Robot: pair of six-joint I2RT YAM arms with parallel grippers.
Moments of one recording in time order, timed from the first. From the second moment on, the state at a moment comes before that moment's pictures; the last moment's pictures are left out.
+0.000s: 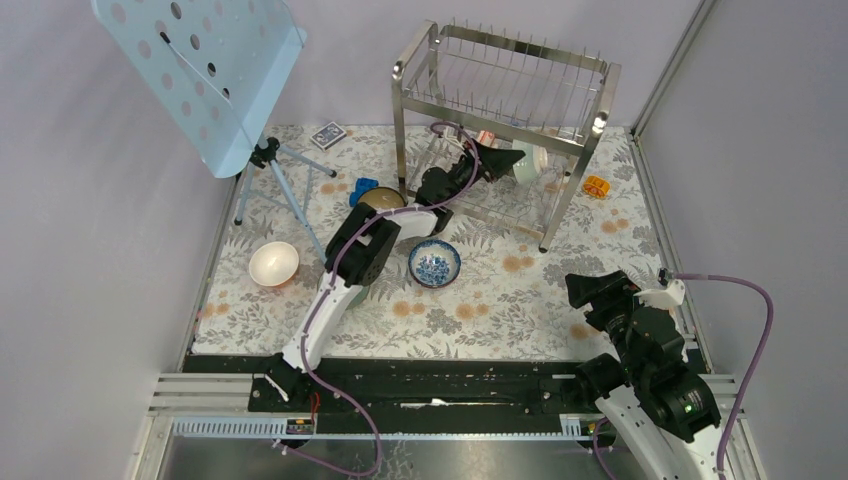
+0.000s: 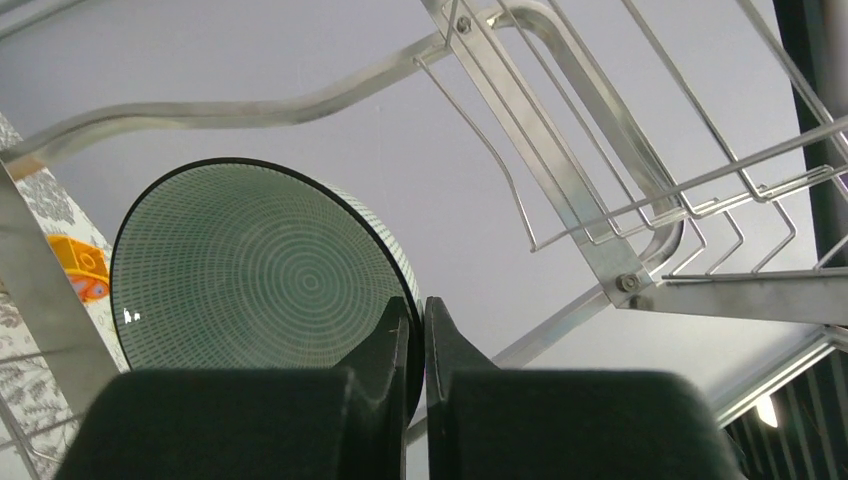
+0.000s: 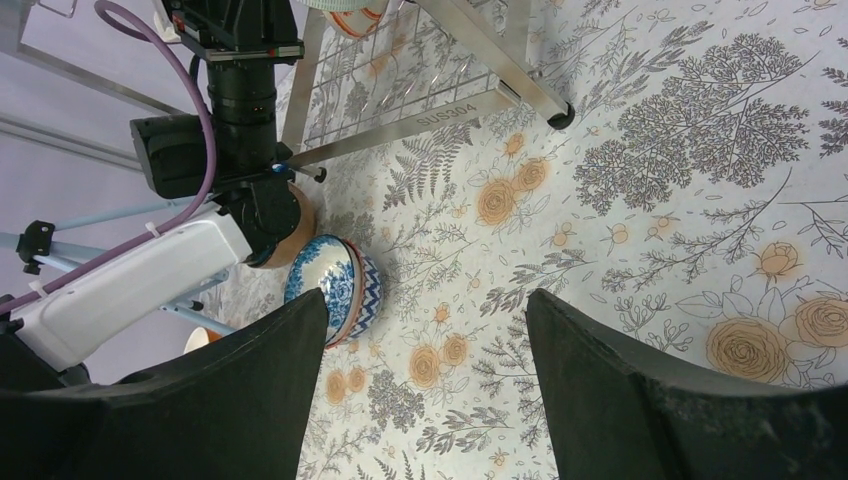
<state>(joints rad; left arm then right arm) -0.65 2.57 1.85 1.29 0.37 -1.50 0.44 0.08 0.62 -0.86 0.33 0.90</state>
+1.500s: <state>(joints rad) -0.79 1.15 0.84 0.31 0.46 -0.81 0.44 0.43 0.71 -0.67 -0.03 0.69</state>
